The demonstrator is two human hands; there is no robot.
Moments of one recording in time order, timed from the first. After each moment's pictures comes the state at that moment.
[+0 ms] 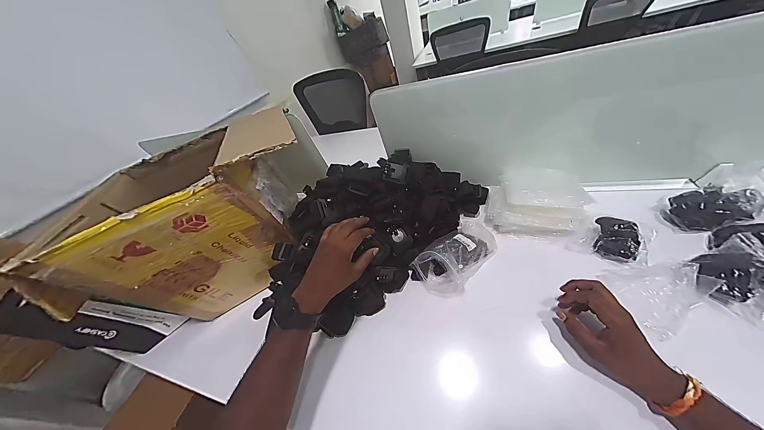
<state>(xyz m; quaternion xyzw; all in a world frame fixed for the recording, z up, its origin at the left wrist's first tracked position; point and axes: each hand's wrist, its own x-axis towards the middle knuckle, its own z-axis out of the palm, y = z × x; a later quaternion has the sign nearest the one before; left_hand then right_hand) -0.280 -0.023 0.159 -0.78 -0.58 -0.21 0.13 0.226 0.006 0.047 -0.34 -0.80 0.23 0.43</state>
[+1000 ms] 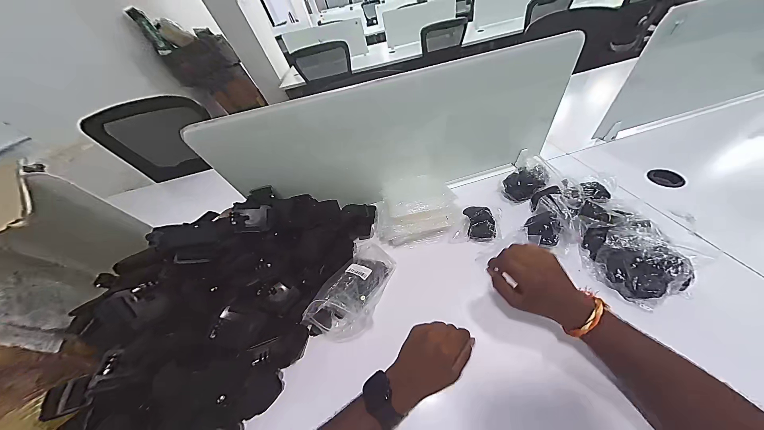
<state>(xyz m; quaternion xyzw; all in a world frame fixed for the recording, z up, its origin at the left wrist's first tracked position) 0.023 -0.029 0.055 -0.91 -0.28 -0.31 -0.05 0.284 0.015 0.116 -0.40 -0.84 -0.14 0.33</state>
